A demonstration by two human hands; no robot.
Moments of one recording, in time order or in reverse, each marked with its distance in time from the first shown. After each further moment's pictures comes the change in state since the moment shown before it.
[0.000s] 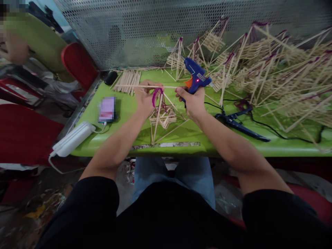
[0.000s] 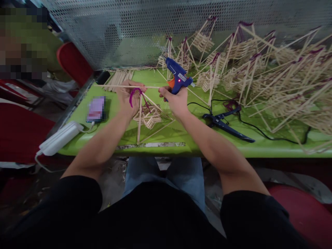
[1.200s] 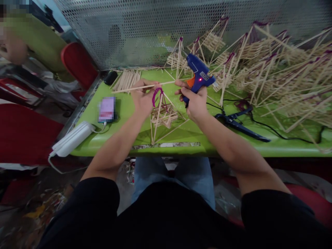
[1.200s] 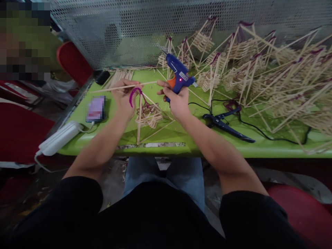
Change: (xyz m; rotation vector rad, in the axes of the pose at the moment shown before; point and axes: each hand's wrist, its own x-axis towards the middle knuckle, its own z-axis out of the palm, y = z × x) left_hand -0.002 0.018 -0.003 0.112 0.060 0.061; right_hand -0.006 -0.011 -0.003 0.074 -0.049 0.011
